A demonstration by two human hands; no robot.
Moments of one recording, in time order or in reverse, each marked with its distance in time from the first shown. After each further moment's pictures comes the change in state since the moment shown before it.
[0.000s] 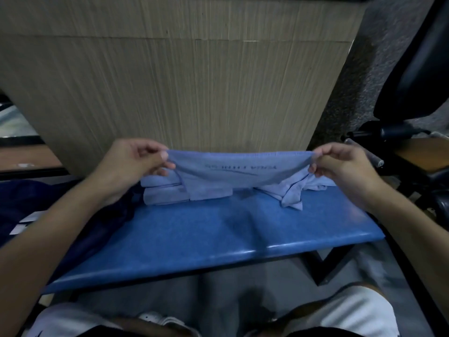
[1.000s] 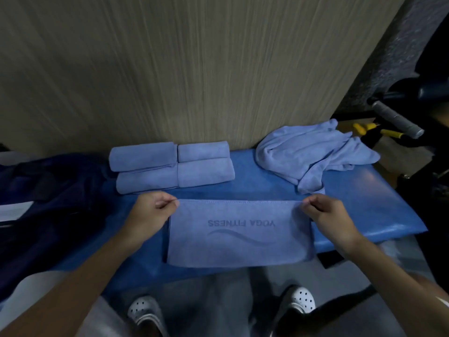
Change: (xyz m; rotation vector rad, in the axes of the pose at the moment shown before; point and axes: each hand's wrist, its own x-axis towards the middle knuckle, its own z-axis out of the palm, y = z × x) left_hand 0.033 -0.204 0.062 0.269 0.000 -0.315; right_hand 0.005 0.214 0.038 -0.257 0.071 0.344
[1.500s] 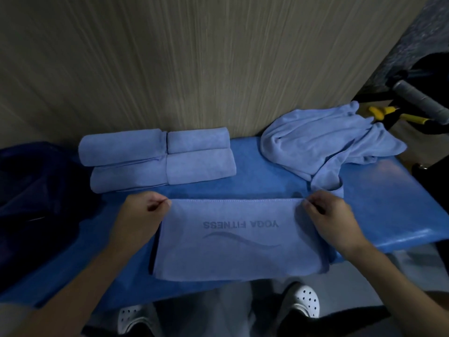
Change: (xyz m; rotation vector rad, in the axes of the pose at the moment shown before) left_hand 0.034 -0.034 0.023 0.218 0.124 0.037; right_hand 0.029 0.023 0.023 -0.439 0.021 -0.104
